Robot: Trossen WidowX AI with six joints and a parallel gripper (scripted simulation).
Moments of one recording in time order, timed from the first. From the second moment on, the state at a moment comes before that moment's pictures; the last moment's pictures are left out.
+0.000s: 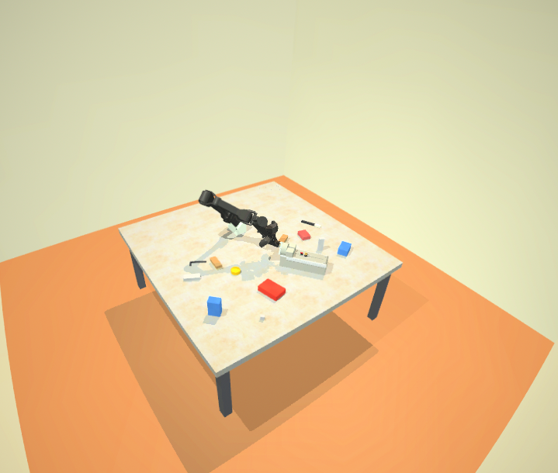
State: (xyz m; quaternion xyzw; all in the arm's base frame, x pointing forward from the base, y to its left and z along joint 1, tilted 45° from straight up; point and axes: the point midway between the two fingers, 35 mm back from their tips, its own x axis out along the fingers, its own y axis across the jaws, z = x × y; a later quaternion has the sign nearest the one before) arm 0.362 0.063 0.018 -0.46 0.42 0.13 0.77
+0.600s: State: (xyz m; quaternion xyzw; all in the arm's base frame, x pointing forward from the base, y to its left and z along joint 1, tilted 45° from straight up) arm 0.361 0.063 0.016 -0.45 0.42 0.13 0.77
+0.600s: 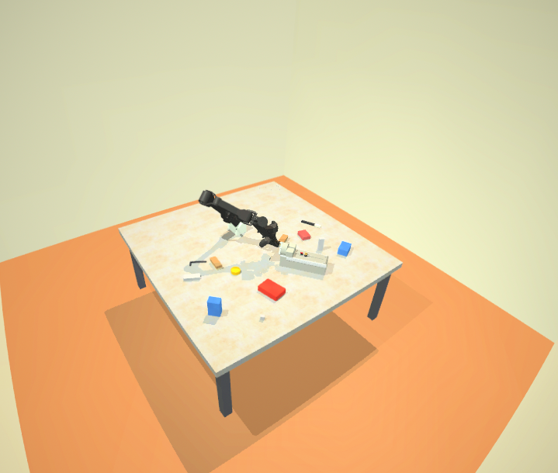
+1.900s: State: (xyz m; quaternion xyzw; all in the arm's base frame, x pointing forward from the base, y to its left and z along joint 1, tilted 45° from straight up) arm 0.357 0.056 -0.001 -0.46 0.43 0.14 0.77
